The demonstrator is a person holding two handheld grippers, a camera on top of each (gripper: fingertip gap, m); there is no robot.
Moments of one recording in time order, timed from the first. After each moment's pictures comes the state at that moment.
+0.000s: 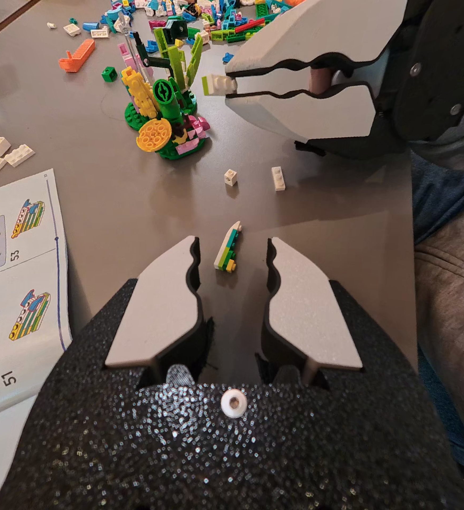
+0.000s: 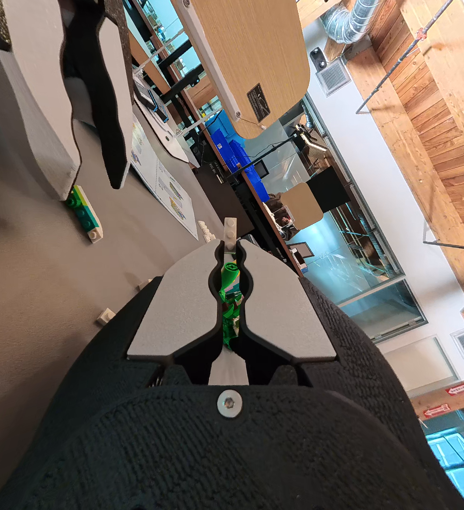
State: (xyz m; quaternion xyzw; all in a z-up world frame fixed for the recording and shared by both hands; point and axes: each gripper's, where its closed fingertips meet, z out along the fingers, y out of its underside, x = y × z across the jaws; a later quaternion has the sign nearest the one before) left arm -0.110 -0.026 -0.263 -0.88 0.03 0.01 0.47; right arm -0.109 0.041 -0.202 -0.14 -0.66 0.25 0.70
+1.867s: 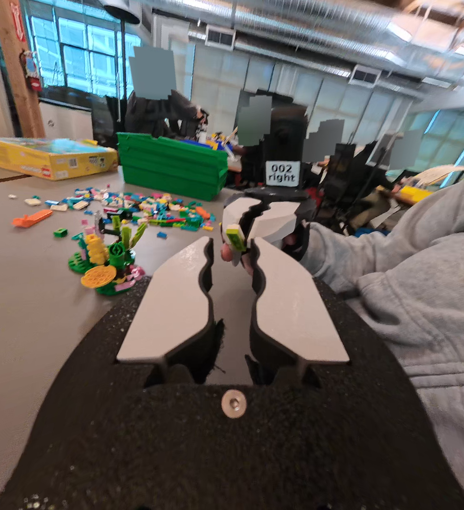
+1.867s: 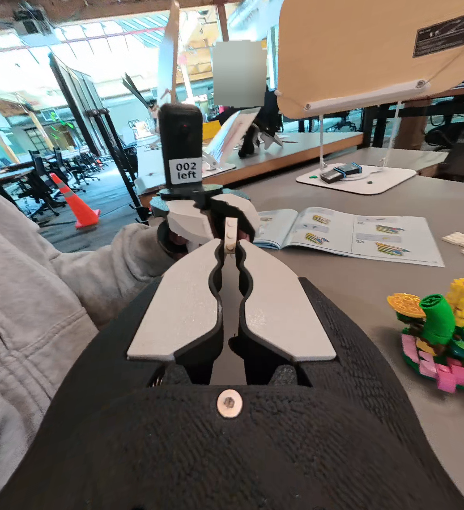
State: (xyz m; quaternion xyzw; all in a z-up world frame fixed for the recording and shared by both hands) left arm -0.067 -0.016 -0.159 -0.68 0.03 -0.17 0.71; right arm -0.068 -0.022 -0.161 -0.30 -0.64 0.68 0.17
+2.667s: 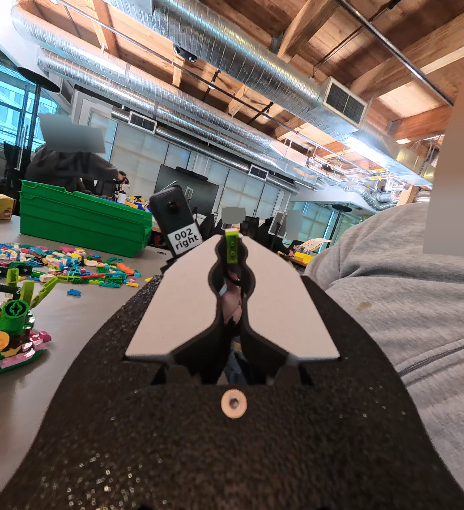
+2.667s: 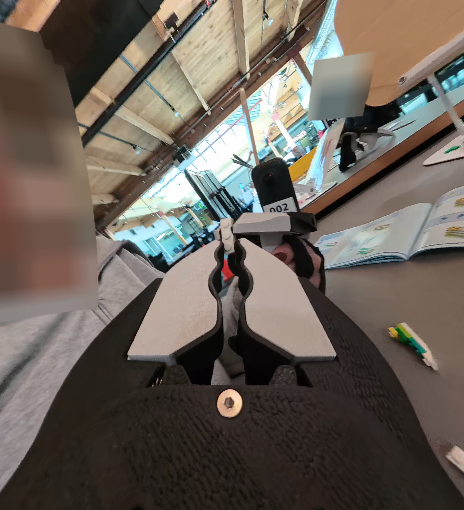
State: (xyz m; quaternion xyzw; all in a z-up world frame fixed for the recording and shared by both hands) left arm -0.047 -0.030 -0.119 -0.54 0.05 -0.35 0.77; right arm -0.058 -0.041 -0.126 -0.32 -0.50 0.80 -0.10
